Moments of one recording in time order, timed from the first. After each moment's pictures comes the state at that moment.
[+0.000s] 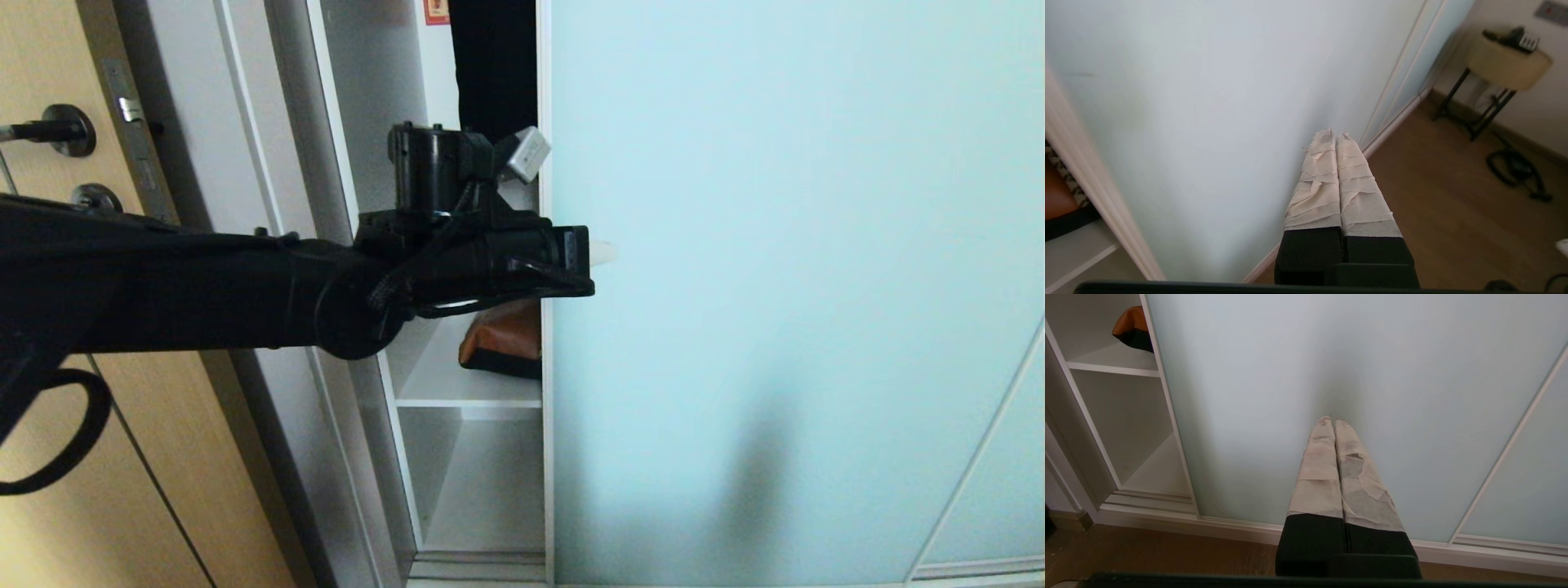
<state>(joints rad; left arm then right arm) -0.58 2.01 -1.53 -0.39 -0.40 -0.25 0.01 0.00 0.00 0.00 0.02 -0.03</state>
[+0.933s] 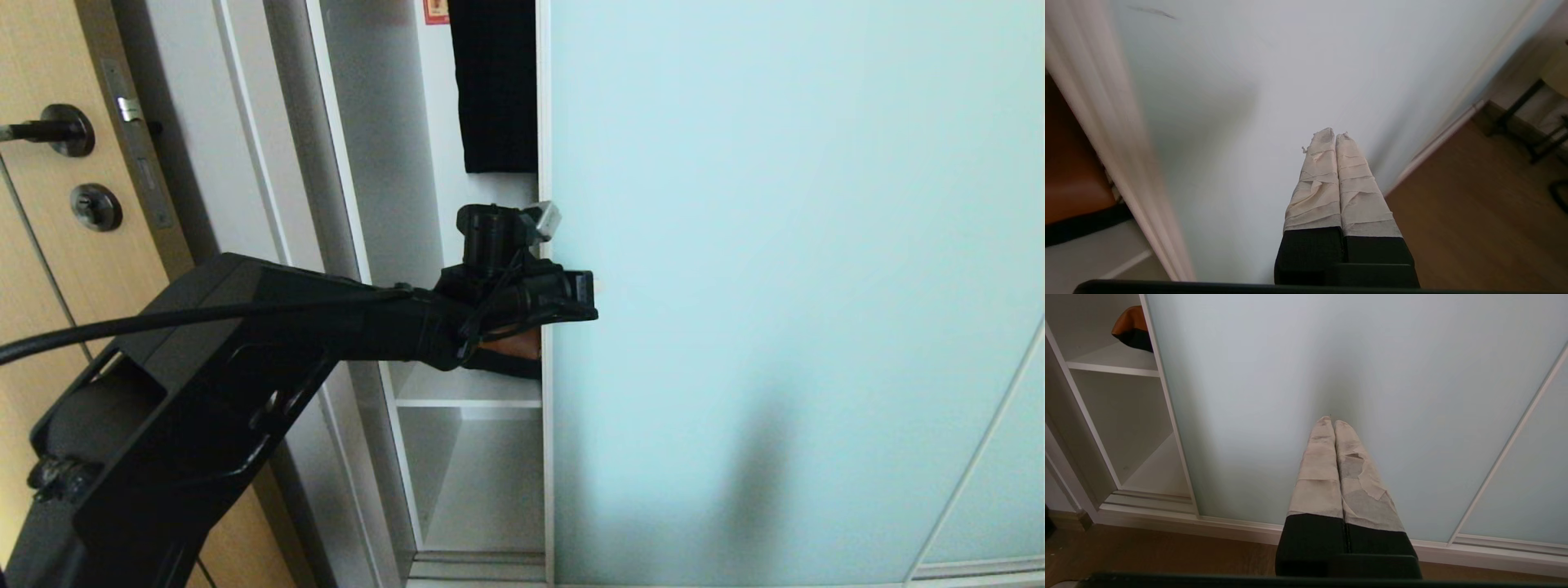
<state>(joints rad) -0.53 2.33 -1.78 -0.43 -0.30 -0.25 0.01 0.00 0.00 0.00 0.02 -0.03</state>
